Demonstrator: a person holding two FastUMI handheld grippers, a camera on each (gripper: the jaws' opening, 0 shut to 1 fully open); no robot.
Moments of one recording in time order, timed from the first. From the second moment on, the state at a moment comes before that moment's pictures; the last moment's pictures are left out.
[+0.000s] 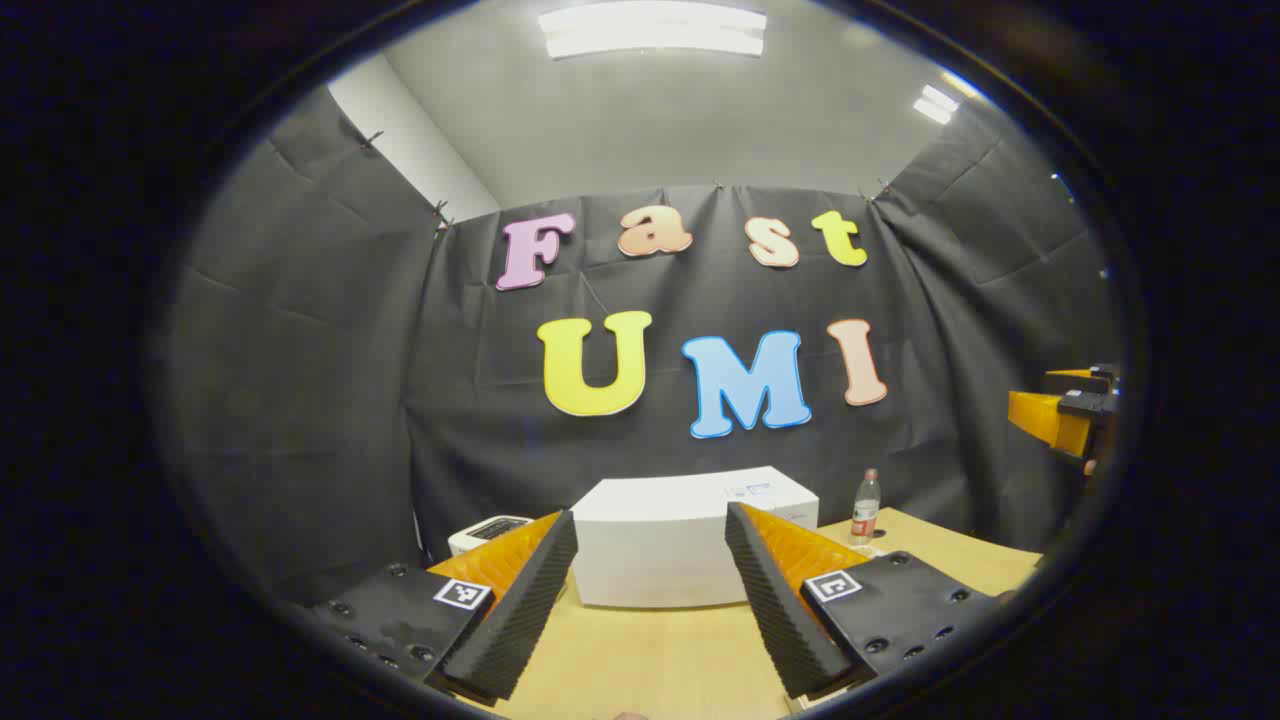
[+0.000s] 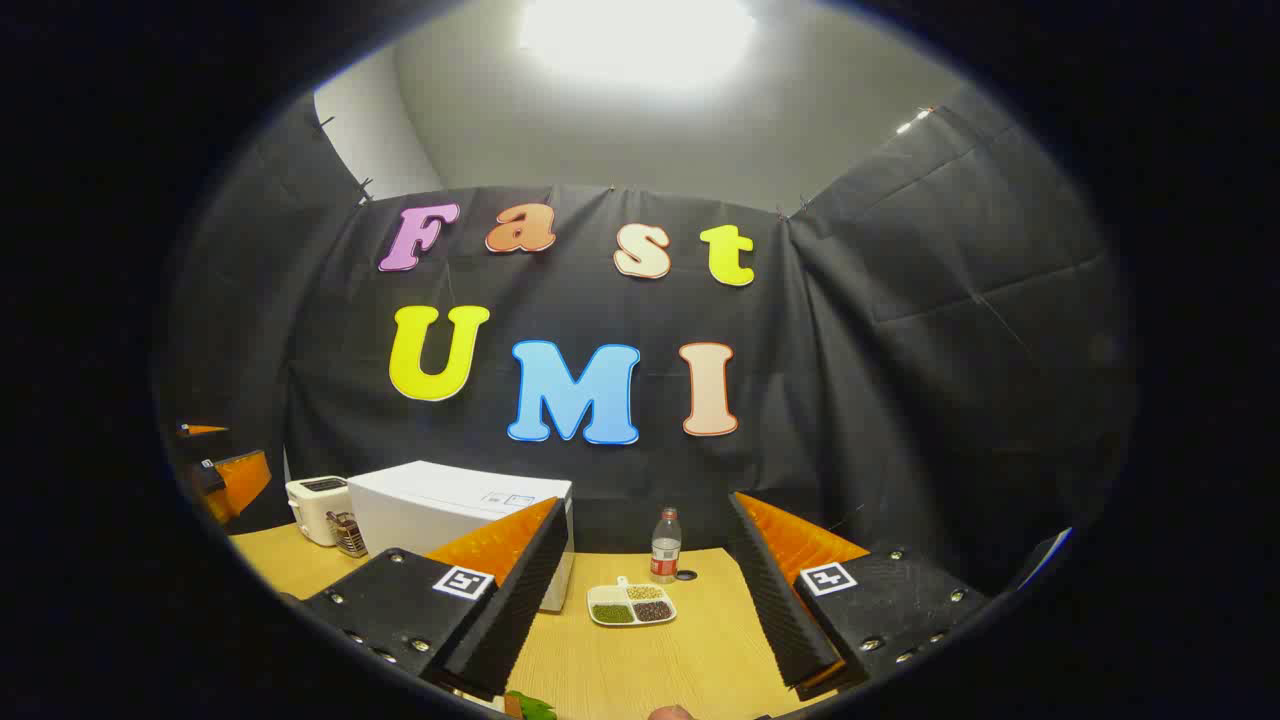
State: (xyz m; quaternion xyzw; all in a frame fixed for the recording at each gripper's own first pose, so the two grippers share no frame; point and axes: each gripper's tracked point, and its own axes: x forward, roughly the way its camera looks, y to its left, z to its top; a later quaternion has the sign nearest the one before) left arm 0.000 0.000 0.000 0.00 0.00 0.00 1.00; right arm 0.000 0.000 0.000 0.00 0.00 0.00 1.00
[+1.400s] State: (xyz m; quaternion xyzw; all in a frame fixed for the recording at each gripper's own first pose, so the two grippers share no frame) left arm 0.036 -0.068 0.002 0.01 -0.01 0.02 1.00; right arm 0.012 -0.048 -0.021 0.03 0.01 0.03 1.00
